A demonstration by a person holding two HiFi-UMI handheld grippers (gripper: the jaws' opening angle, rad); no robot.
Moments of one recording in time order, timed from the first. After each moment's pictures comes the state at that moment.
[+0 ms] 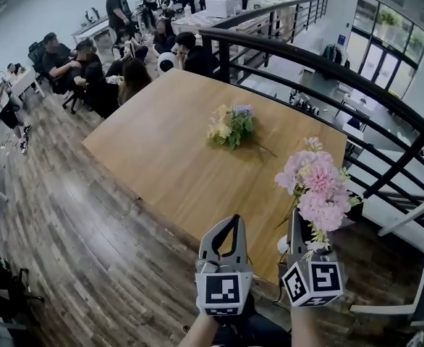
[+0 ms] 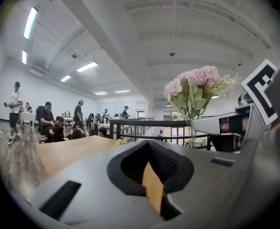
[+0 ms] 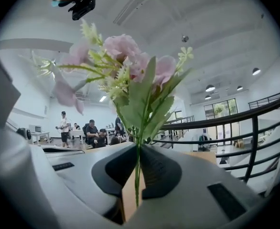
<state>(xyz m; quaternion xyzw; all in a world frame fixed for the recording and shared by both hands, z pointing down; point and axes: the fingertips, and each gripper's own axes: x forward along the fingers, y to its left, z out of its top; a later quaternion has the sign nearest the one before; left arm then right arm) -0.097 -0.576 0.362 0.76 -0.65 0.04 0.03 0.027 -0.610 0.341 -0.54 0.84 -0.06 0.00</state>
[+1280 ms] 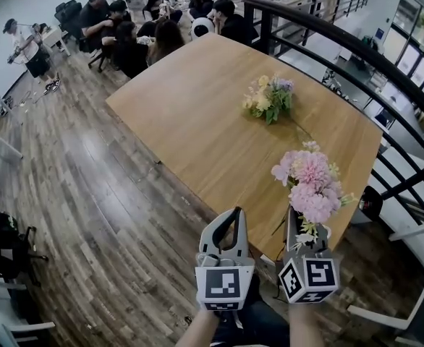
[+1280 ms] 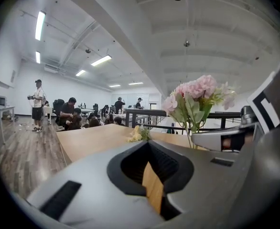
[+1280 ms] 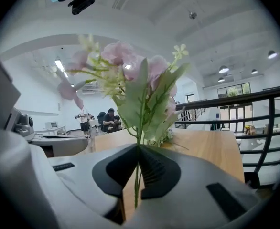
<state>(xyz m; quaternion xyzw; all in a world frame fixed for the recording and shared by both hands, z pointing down) -0.165 -0.551 0.413 0.70 -0.71 0.06 0.08 -0.054 -0.598 0.423 -0.46 0.88 -0.13 -0.07</state>
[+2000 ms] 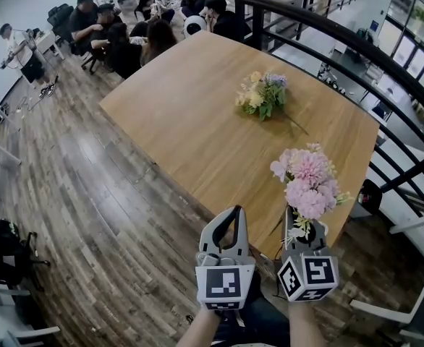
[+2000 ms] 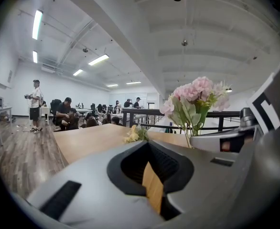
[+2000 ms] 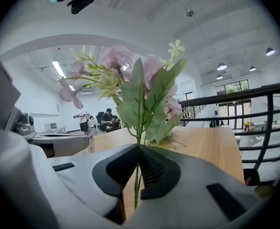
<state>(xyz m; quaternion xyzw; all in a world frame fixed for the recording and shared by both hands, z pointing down) -0.155 -0.560 0.413 0.71 -0.70 0.07 0.08 -0.047 -0.602 0.429 -0.46 0.87 -0.14 -0.07</state>
